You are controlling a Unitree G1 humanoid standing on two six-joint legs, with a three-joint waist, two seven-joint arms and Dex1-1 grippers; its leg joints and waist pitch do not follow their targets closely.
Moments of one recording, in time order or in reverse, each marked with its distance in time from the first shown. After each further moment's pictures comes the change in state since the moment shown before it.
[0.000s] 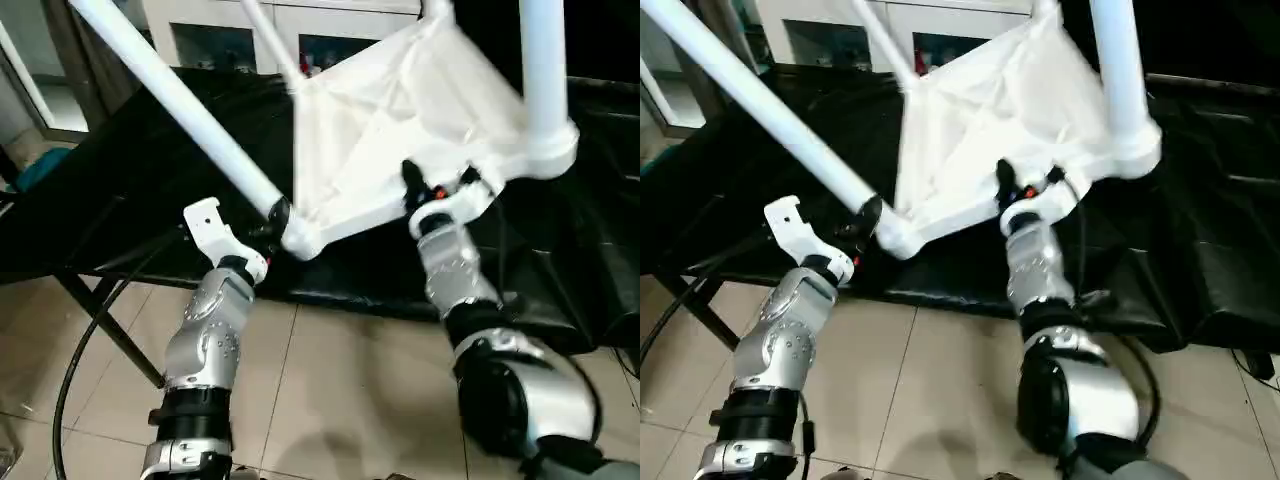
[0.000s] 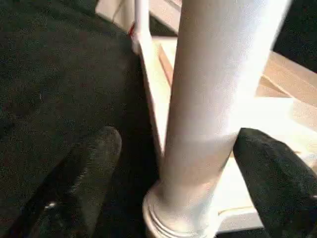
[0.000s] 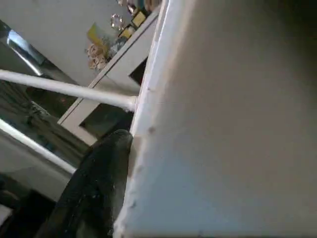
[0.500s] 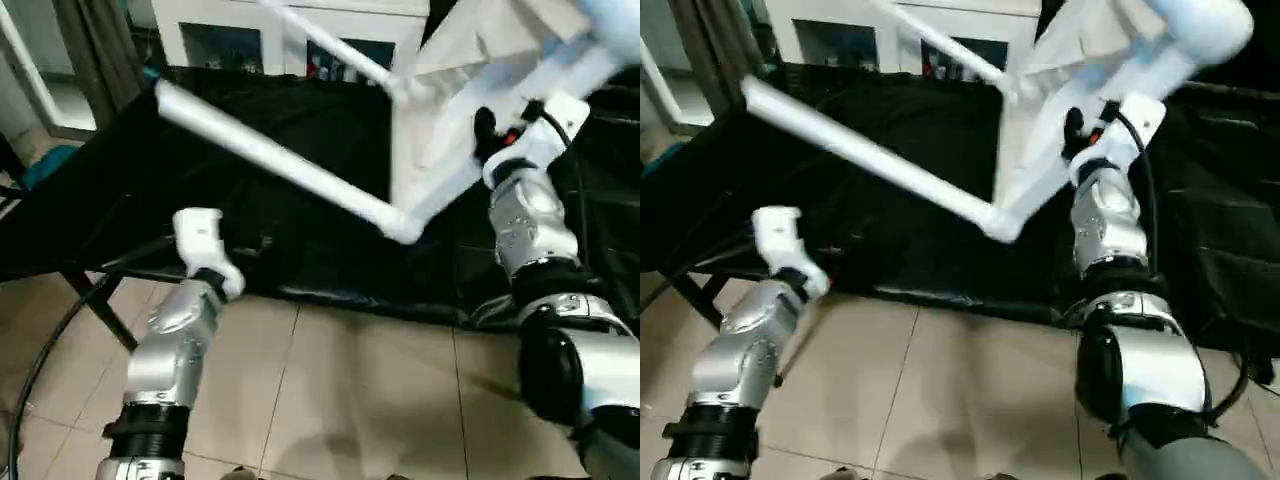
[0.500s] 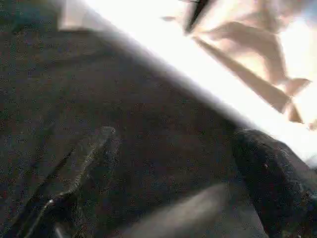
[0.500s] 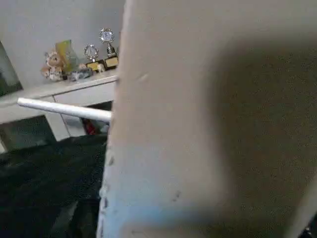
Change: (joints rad) left arm 0.086 0.226 -0.178 -0.069 0.179 -0.027 -0.192; right arm -0.074 -0.234 0.180 -0.047 -0.296 0.017 -0.137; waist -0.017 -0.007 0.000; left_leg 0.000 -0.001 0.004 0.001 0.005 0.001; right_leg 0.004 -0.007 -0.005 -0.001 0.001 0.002
